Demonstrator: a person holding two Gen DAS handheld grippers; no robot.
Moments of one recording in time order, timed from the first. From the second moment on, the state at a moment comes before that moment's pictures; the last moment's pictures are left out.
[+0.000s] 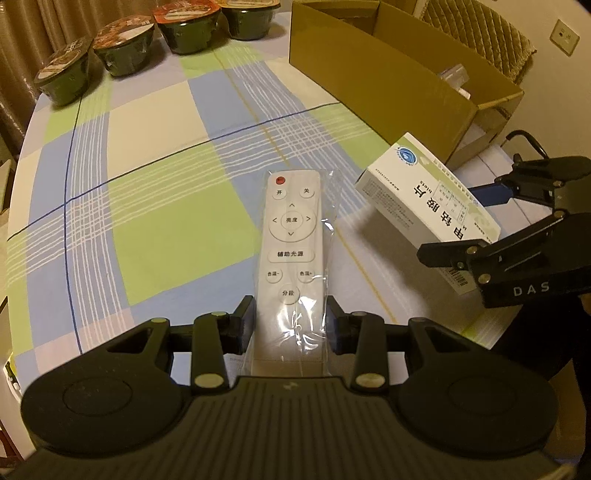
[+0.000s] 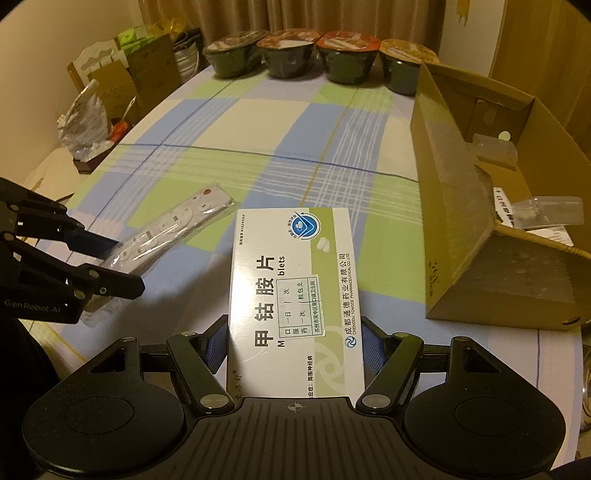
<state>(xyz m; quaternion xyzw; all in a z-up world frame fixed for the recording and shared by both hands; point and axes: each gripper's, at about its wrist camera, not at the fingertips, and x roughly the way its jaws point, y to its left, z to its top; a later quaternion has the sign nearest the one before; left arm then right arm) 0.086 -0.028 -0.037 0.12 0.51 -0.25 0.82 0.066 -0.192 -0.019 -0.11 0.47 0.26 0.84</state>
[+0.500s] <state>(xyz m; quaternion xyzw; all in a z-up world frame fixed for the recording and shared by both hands) 0.081 -0.052 -0.015 0.11 0.50 -0.24 0.83 0.063 -0.214 0.009 -0.09 0.44 0.25 0.85</state>
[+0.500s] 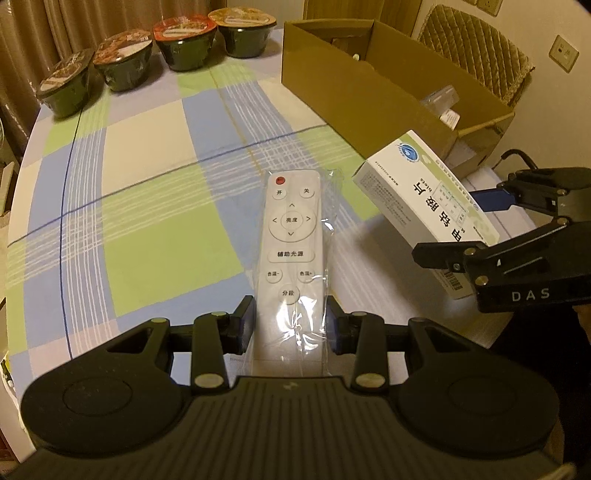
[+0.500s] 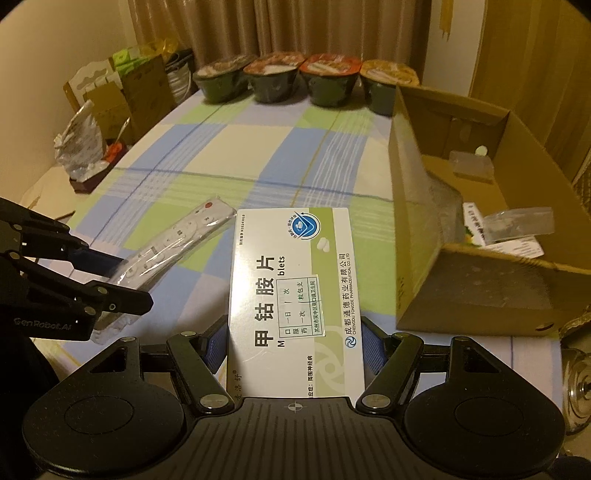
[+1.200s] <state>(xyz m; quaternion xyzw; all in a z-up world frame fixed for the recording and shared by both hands) 0.140 -0.183 0.067 0.06 0.44 -0.29 0.85 0.131 -0.301 0.094 -0.05 0.36 0.17 0.92</state>
